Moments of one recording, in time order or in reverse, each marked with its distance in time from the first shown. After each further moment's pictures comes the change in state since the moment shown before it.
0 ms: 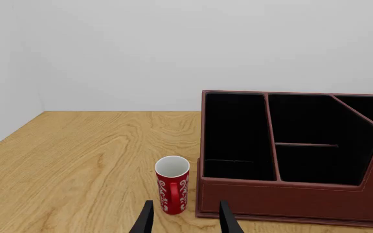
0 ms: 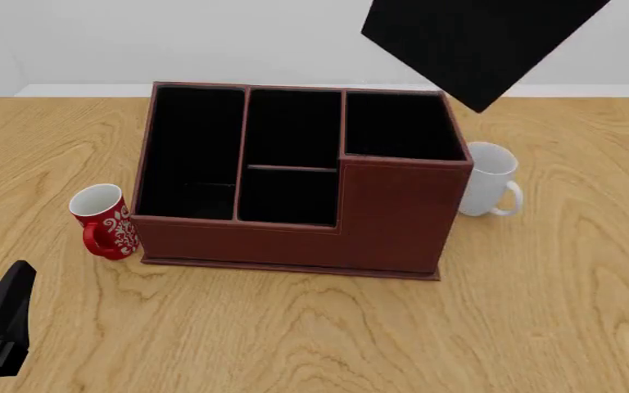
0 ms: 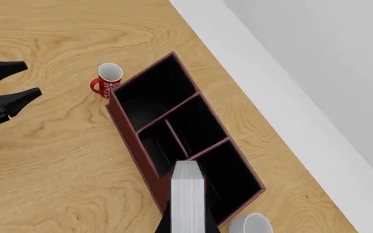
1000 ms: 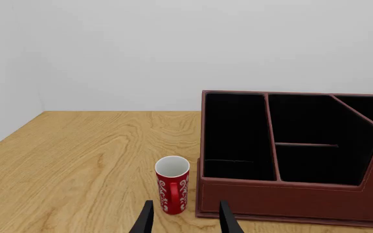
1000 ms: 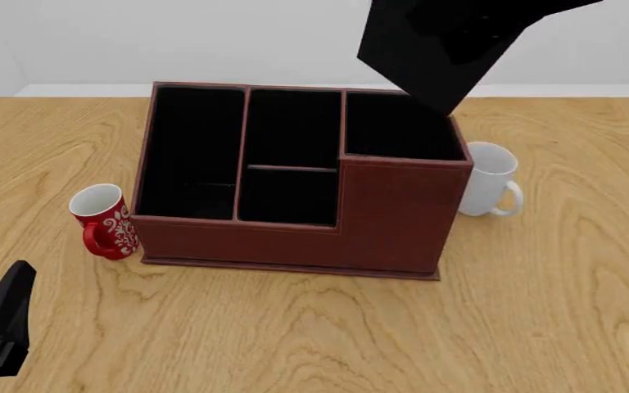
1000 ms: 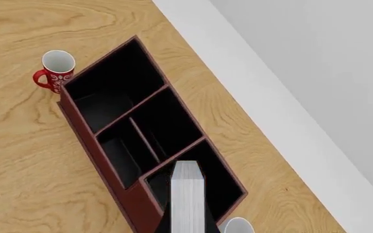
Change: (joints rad) left arm 0.000 0.000 0.000 0.000 0.000; right arm -0.139 0.087 0.193 -0.280 -0.086
